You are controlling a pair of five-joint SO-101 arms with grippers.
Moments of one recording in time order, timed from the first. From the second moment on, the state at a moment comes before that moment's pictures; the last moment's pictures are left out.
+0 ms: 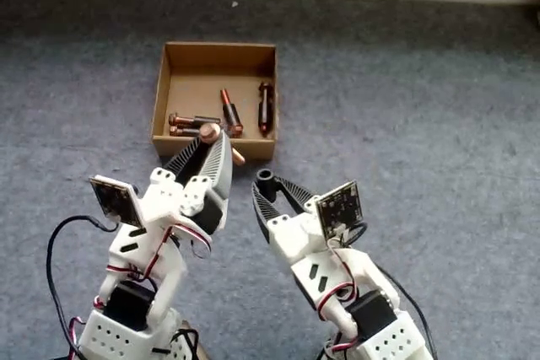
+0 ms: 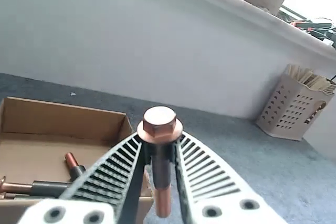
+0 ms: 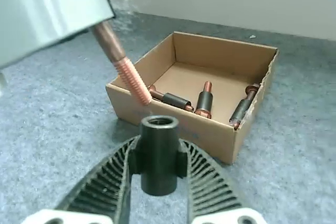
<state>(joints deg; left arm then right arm) 16.7 -103.2 91.8 18.1 27.2 -36.8 -101.5 96.0 27.6 -4.0</state>
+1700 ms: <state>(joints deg) 22.9 -103.3 77.3 32.1 27.2 -42.1 -102.9 96.0 21.8 17.9</state>
